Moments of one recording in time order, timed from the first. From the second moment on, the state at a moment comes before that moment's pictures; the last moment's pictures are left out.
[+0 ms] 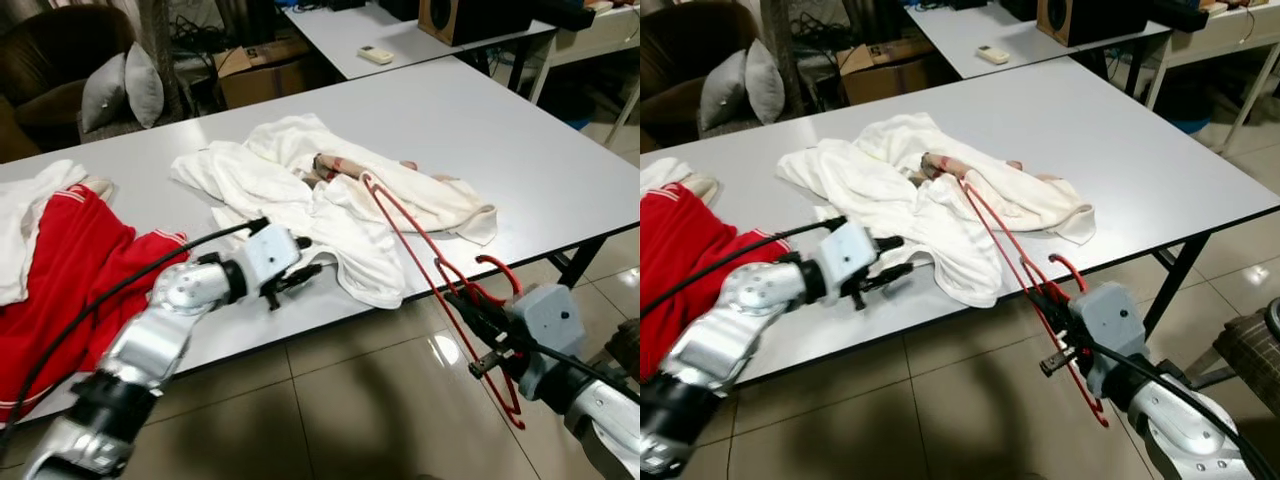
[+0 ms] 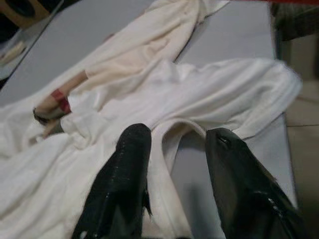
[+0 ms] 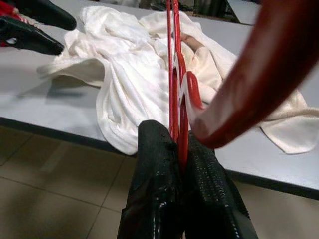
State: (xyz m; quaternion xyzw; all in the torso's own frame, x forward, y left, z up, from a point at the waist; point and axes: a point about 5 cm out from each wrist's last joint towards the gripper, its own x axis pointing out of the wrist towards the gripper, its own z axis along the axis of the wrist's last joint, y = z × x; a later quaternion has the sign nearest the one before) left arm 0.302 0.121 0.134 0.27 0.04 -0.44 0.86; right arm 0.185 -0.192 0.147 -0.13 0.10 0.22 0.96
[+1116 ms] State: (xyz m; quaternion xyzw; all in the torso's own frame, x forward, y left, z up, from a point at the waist) left arm 0.335 0.105 0.103 0.31 0.06 -0.38 0.87; right arm 0.167 -0.191 0.145 -0.15 0.15 0.29 0.93
